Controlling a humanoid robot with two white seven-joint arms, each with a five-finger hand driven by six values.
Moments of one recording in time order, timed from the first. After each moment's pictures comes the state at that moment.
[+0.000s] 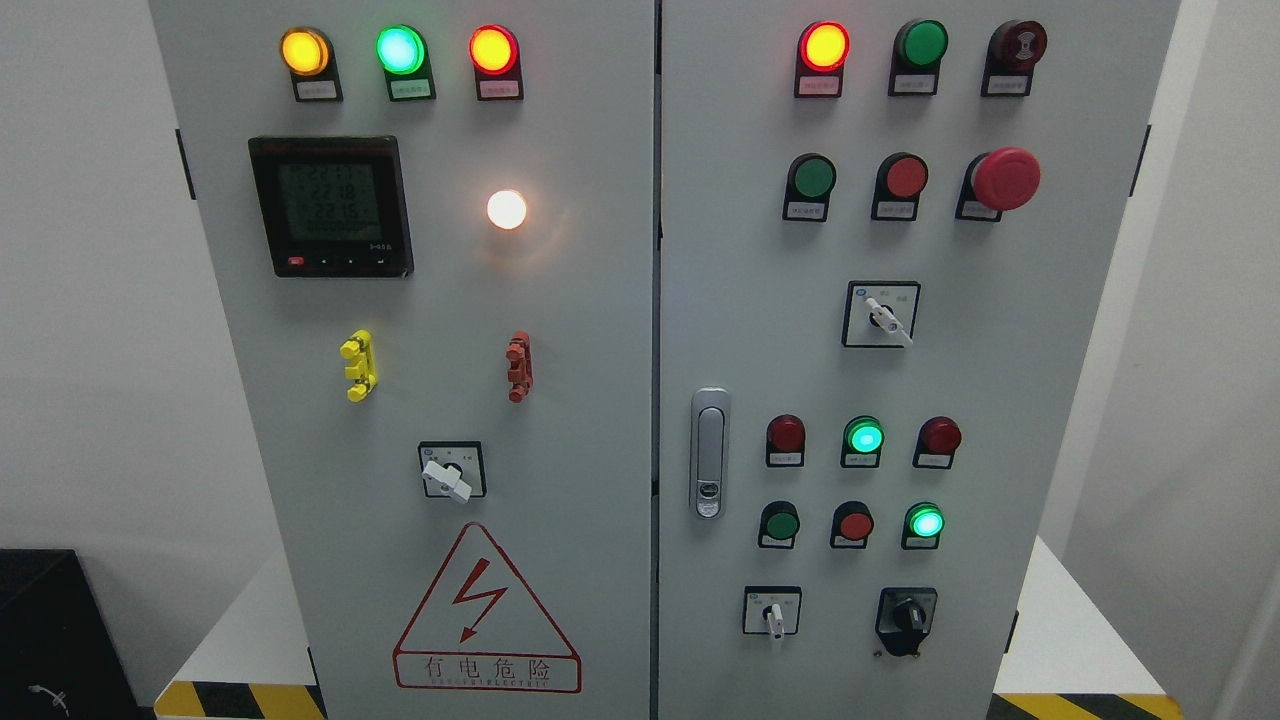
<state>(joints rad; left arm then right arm) 0.04 -0.10 0.00 0.00 0.00 -0.20 0.08 0.00 0.13 0.02 -1.12 0.57 -0.13 -0.19</state>
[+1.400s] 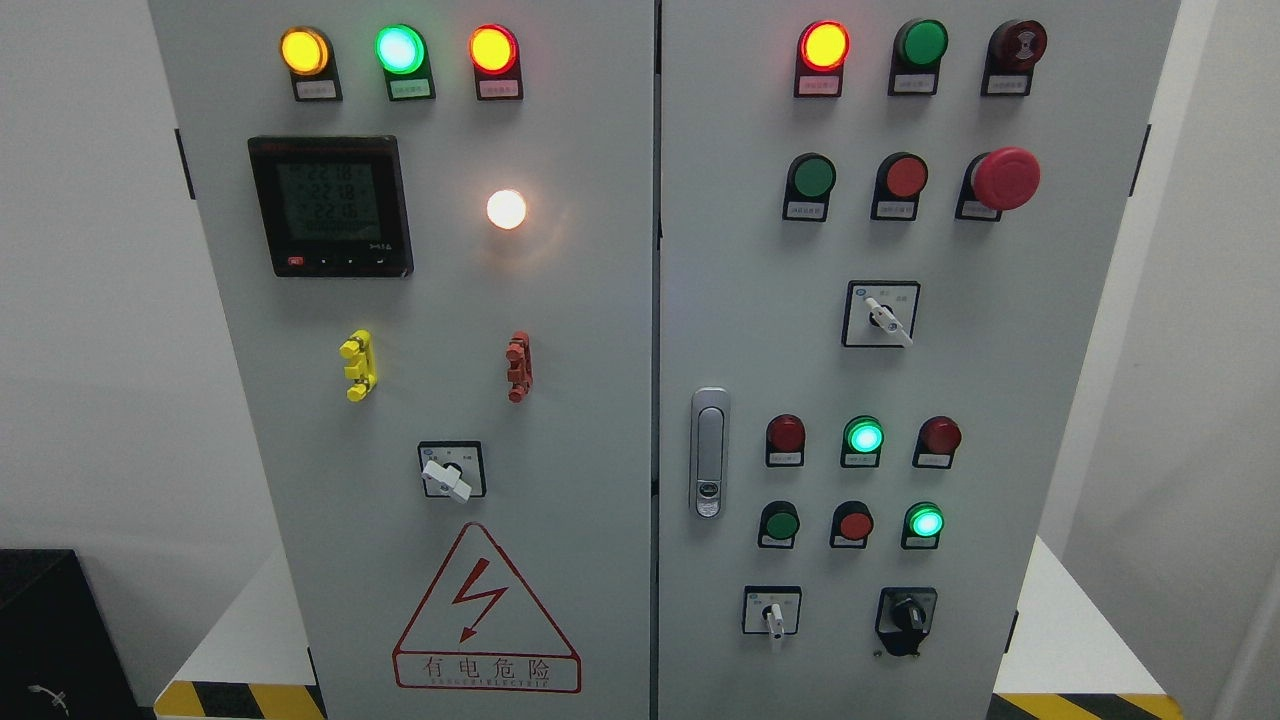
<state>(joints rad) 0.04 -0.10 0.00 0.00 0.00 -0.20 0.08 -0.02 0.13 0.00 -1.65 0.98 0.27 0.03</state>
